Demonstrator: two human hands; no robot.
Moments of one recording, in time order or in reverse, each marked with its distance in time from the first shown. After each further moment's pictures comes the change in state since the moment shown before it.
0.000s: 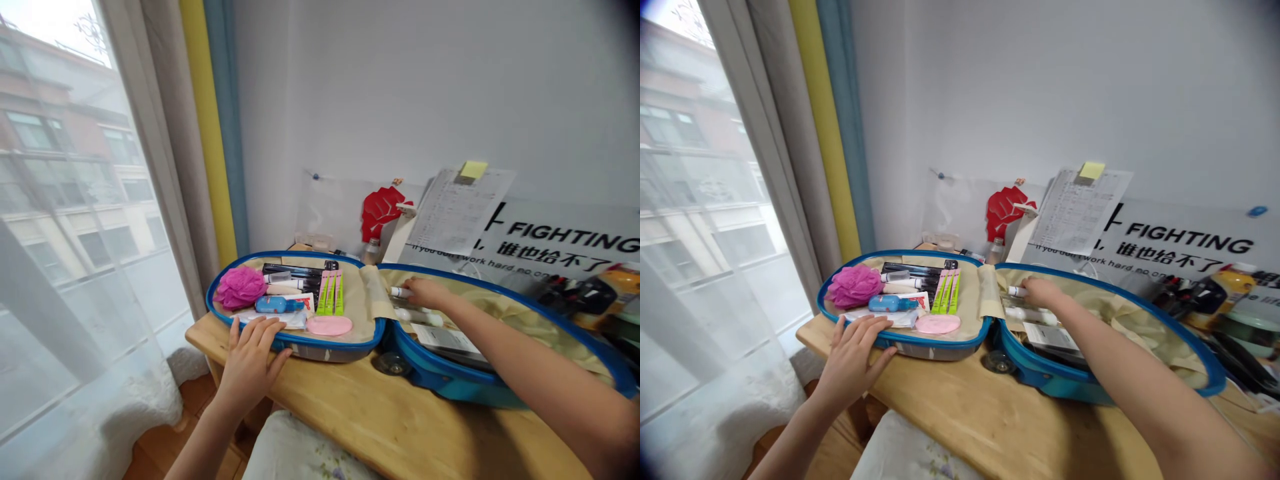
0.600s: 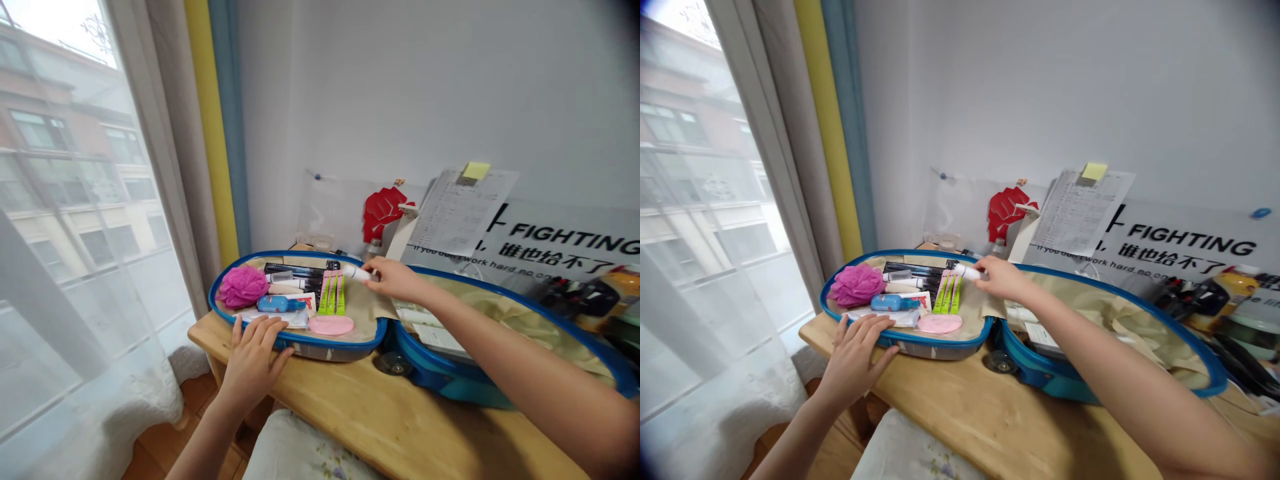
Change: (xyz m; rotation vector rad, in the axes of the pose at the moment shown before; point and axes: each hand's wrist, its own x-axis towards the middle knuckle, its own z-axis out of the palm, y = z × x) left_hand 0.000 0.001 -0.002 -0.012 -0.003 -0.006; right_hand -0.047 -0.111 -0.087 0.207 0.272 -0.248
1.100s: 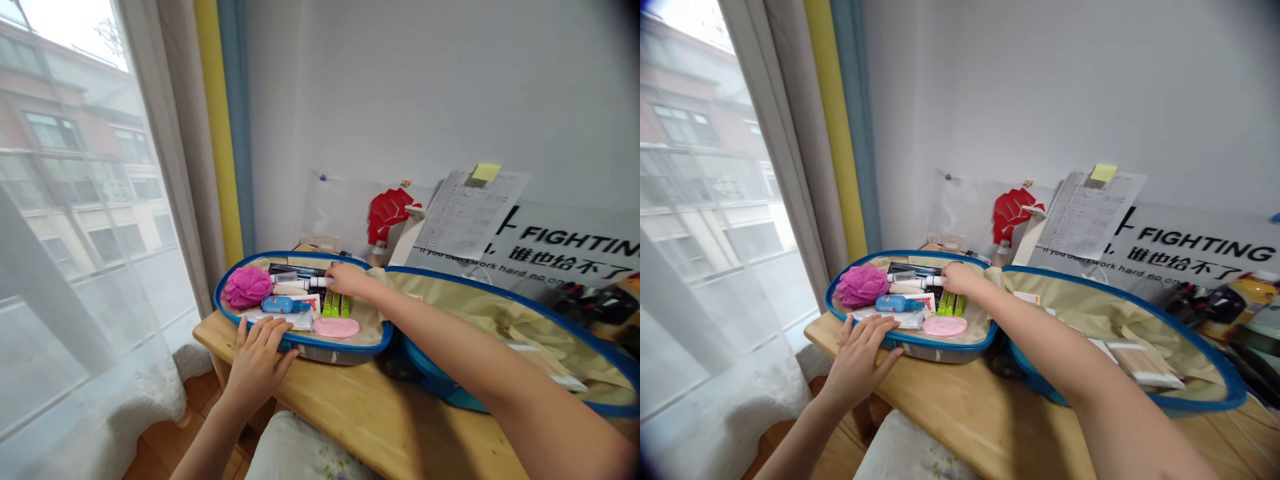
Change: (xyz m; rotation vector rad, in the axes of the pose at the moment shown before) left_hand 0.000 0.002 0.000 -0.024 0.013 -0.018; right_hand 0.067 -0.068 0.036 -0.161 -0.211 -0.135
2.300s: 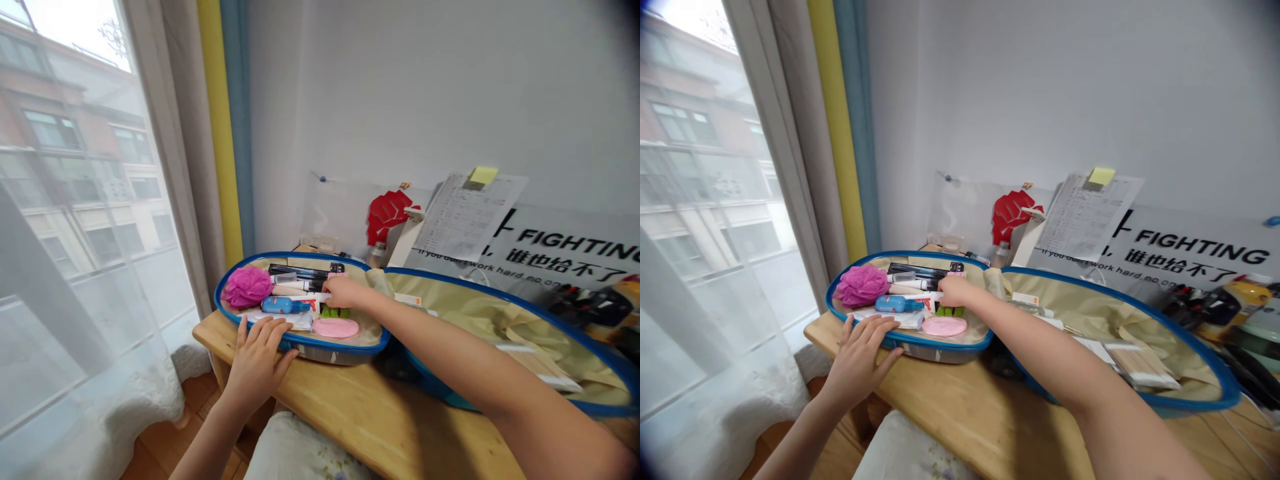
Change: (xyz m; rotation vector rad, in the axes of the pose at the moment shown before) left_hand 0.000 -0.001 0.000 -0.001 -0.018 -0.001; right_hand -0.008 -0.014 0.010 0.031 -0.119 -0.032
